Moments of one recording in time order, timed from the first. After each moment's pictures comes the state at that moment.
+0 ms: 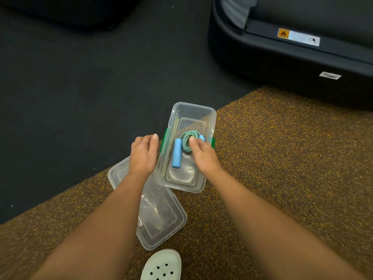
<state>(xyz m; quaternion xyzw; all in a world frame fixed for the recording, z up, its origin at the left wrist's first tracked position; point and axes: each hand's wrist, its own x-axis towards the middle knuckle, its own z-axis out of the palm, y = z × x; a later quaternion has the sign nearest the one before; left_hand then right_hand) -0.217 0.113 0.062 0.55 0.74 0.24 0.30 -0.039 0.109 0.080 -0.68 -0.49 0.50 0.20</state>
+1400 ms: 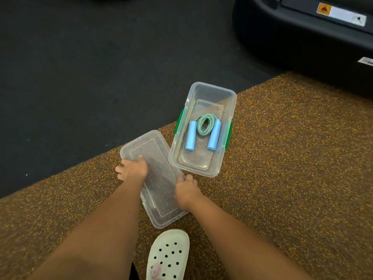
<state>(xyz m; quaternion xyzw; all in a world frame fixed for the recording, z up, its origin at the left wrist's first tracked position) -0.274 0.048 -0.001 0.18 0.92 0.04 0.34 -0.121 0.007 0.022 -0.60 -0.61 0.47 -0.23</state>
